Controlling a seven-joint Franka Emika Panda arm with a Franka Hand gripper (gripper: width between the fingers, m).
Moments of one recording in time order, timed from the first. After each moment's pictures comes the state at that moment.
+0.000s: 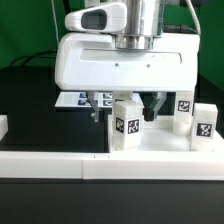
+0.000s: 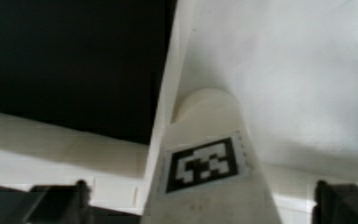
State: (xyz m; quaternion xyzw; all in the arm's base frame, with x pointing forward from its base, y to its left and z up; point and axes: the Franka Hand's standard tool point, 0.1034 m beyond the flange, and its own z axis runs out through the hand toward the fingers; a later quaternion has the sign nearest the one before) arm 0.619 0.002 0.068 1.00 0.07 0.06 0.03
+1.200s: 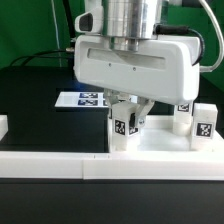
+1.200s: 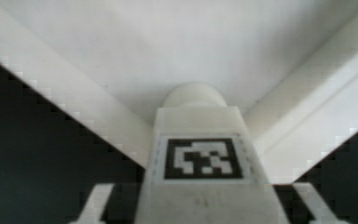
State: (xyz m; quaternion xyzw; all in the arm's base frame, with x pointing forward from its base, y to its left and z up) arm 0.621 0.003 0.066 0.88 -0.47 0.05 -0.02
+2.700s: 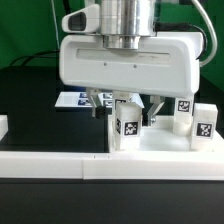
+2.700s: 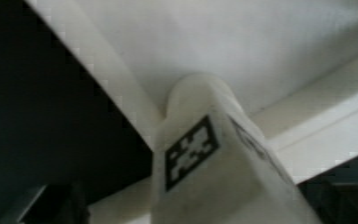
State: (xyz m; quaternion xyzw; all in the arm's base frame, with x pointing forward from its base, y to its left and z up) arm 0.621 -0.004 0.067 0.98 -0.18 0.06 0.00
